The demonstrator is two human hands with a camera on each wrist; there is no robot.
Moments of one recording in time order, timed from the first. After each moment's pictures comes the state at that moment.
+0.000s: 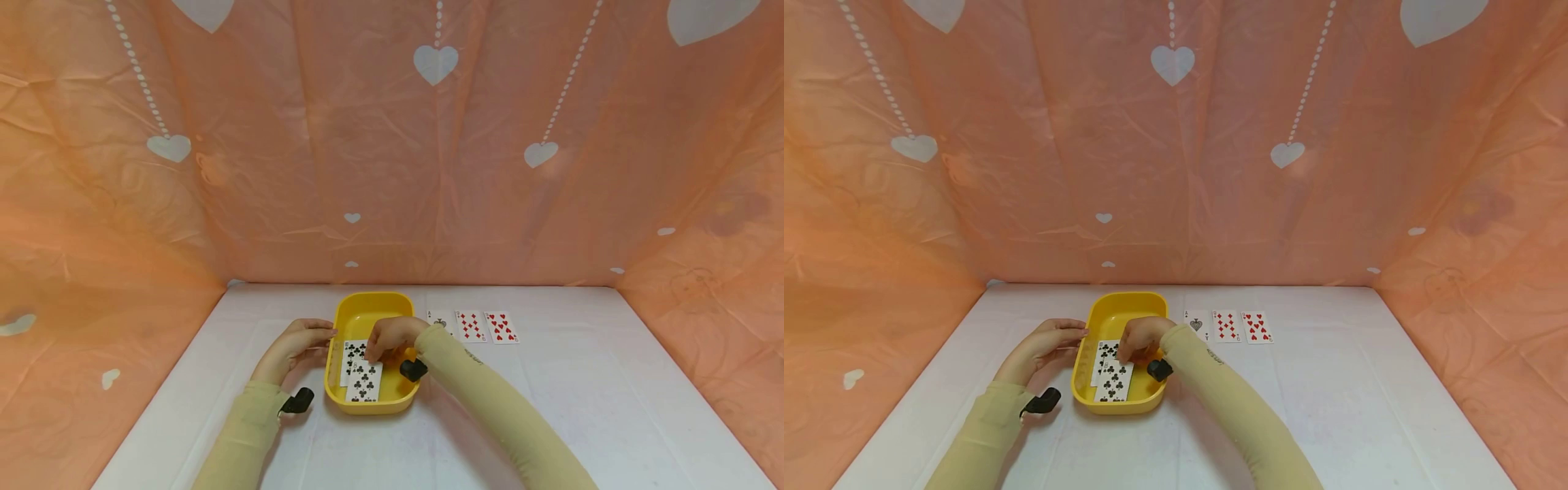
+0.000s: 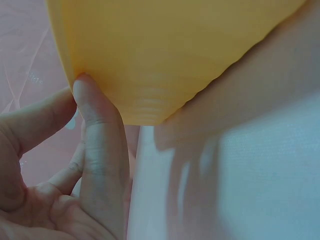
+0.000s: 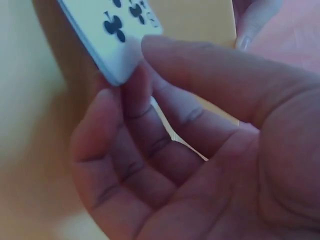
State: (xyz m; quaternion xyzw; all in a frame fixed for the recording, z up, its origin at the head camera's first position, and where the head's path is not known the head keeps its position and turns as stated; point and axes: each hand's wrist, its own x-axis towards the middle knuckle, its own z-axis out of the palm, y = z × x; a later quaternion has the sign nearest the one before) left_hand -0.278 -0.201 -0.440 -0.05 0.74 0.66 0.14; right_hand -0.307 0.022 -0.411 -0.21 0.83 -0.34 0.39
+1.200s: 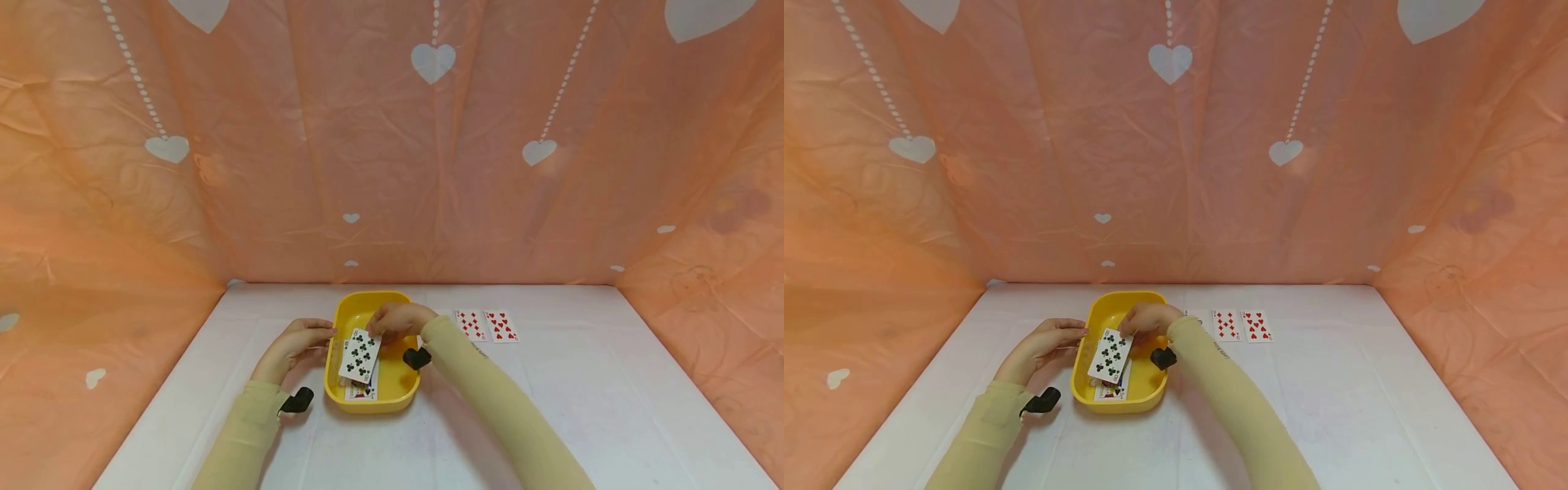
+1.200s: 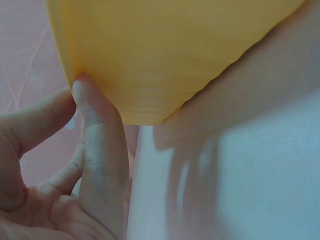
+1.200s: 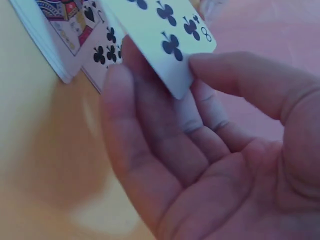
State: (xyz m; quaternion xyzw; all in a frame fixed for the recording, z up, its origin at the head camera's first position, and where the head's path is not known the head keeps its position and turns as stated) left_hand -0.279 -0.201 -0.442 -0.04 0.74 0.65 0.14; right_hand -0.326 0.032 -0.407 -0.16 0.79 -0.46 0.36
